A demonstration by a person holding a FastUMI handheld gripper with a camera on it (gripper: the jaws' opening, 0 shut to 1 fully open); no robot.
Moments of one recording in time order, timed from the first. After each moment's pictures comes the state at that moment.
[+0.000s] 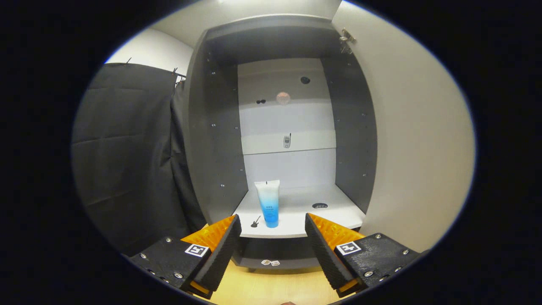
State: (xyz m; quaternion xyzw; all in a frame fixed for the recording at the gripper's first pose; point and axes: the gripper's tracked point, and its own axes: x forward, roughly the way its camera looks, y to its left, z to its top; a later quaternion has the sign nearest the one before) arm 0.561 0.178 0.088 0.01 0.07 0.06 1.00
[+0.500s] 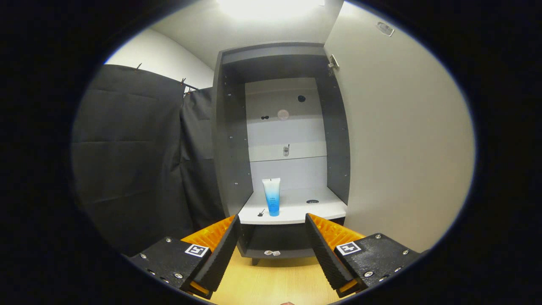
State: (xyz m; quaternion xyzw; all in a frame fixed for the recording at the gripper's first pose) arm 0.458 0.173 0.091 0.02 0.04 0.07 1.00
